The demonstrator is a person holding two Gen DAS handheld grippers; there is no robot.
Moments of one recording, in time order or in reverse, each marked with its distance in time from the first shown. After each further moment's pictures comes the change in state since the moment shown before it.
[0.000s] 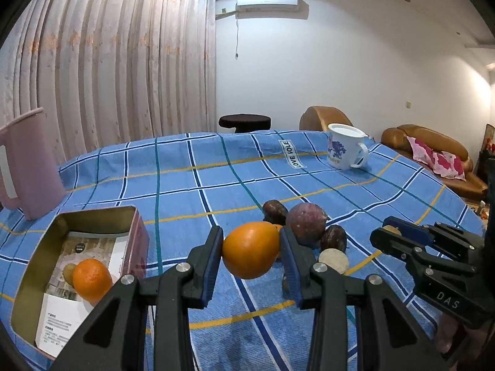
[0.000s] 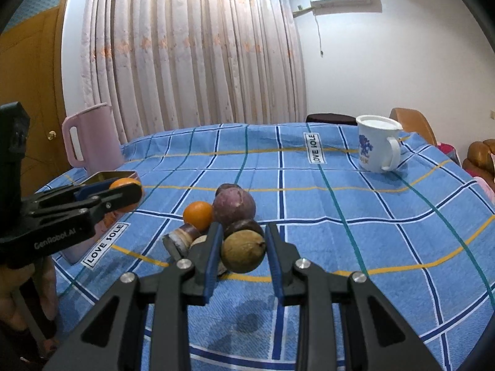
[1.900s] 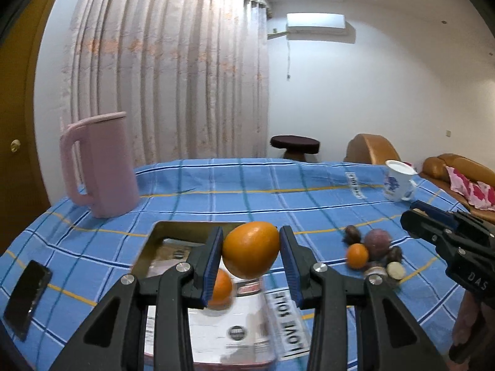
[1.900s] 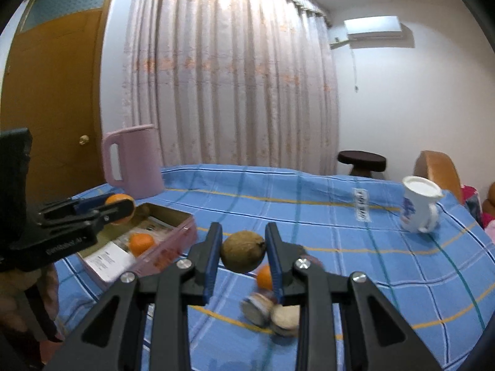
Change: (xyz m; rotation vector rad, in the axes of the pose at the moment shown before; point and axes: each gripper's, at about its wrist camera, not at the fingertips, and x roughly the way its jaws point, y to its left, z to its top) left arm -0.068 0.093 0.006 -0.100 -0.083 0.215; right arm -0.001 0.089 0.053 -0.139 -0.116 0.154
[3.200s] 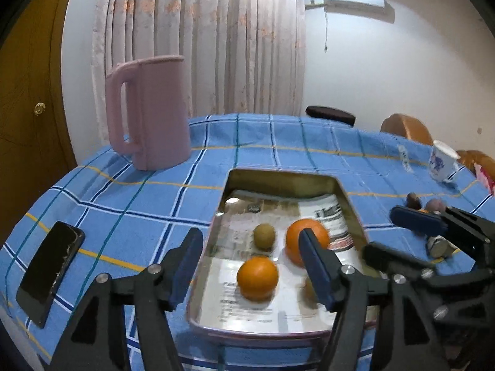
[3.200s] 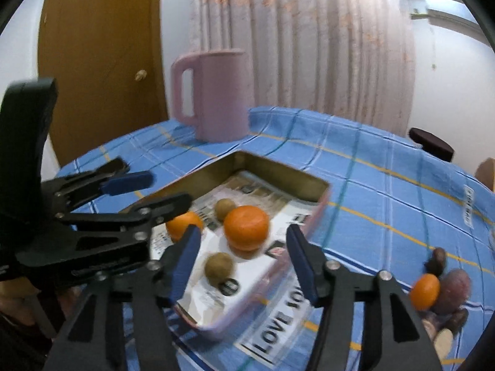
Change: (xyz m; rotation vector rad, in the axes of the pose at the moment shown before) left arm 0.014 0.073 -0.030 -0.073 0.154 0.106; right arm 0.093 0.099 -0.015 -0.089 0.229 0.222
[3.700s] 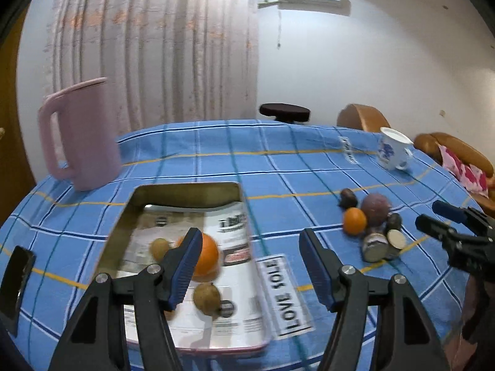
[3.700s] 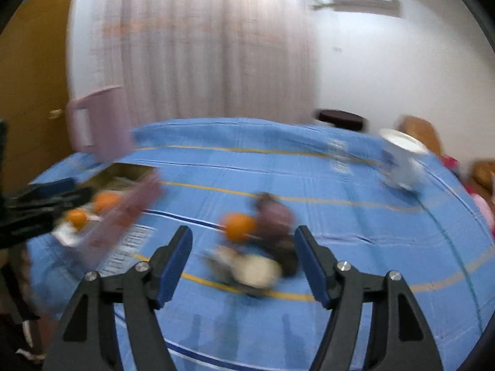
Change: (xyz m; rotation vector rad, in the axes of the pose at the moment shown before) left arm -0.001 -0.088 0.008 0.114 0.006 -0.174; right arm -0.115 -0.126 -0.063 0.235 -0.009 -0.418
